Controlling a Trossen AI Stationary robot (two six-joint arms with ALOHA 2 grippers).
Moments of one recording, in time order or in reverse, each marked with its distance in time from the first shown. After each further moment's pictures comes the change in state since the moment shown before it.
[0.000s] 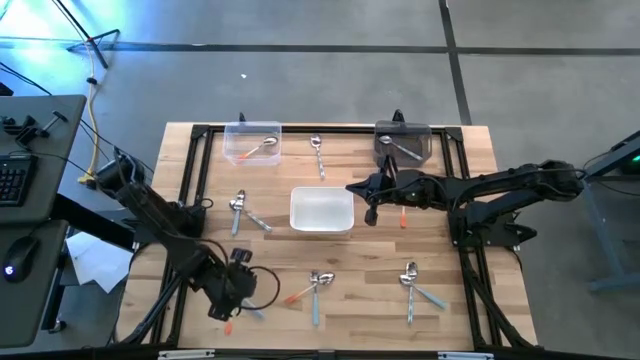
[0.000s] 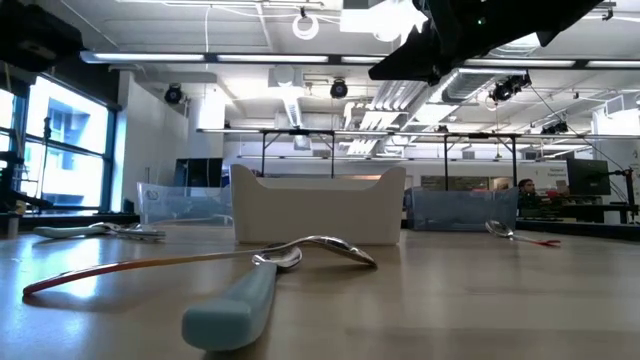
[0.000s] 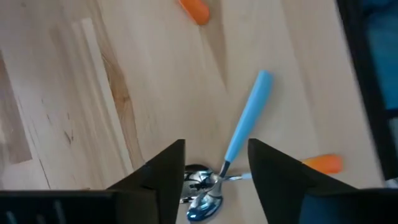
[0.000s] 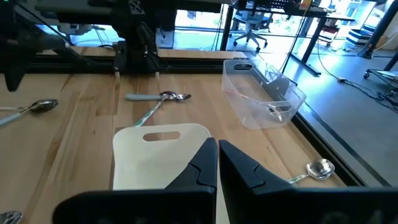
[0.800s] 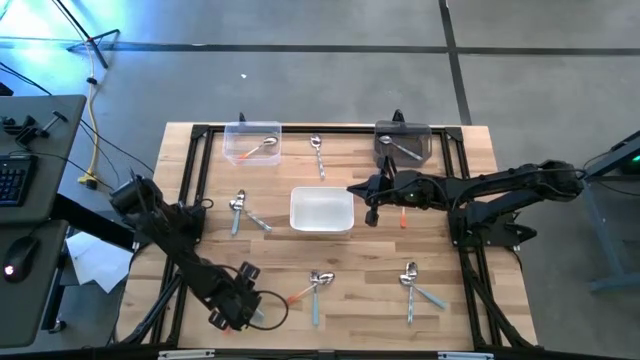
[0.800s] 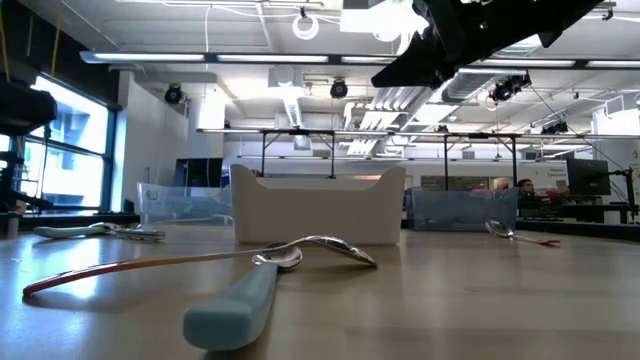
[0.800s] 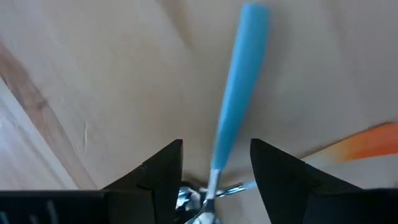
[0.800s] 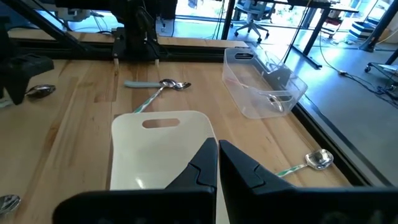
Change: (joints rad) left arm -0.028 0.241 0.000 0.072 0.073 0.169; right arm 0.000 0.000 0.000 -0.045 0.001 -0.010
